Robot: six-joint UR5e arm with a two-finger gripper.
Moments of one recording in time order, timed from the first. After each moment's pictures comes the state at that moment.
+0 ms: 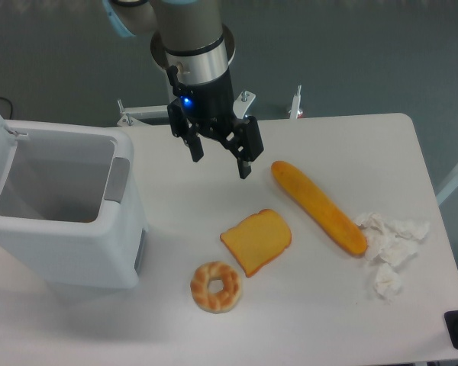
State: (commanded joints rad) arm 2.36 -1.62 -1.59 -1.11 1.56 0.94
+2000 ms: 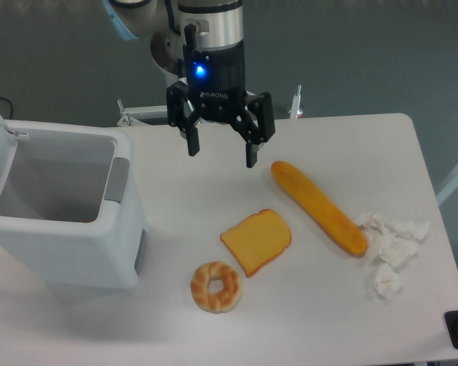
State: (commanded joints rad) arm 2.41 -1.56 -1.55 -1.09 1.45 0.76
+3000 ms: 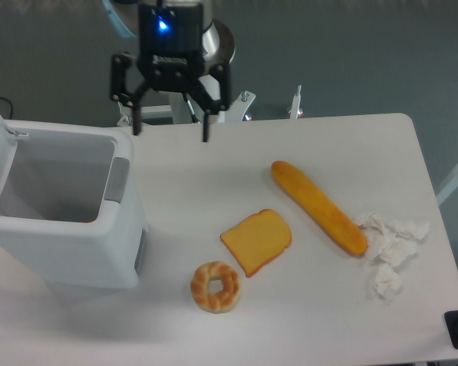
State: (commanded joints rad) arm 2.33 -1.51 -1.51 -1.09 1.22 0.32
